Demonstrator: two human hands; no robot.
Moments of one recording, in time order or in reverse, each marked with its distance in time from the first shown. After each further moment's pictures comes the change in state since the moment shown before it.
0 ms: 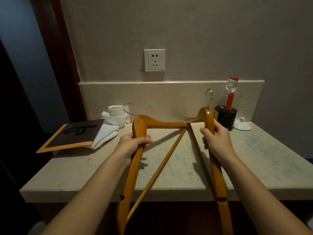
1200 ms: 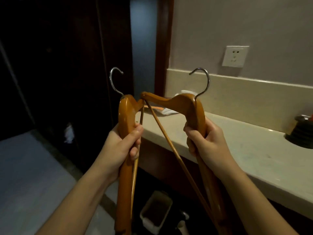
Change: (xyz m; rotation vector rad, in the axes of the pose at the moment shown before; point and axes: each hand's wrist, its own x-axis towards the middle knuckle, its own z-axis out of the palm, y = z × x) left_hand -0.281 -0.054 -0.017 -0.047 0.421 0.541; right_hand -0.157 -0.098 0.011 0.459 -0.864 -0.282
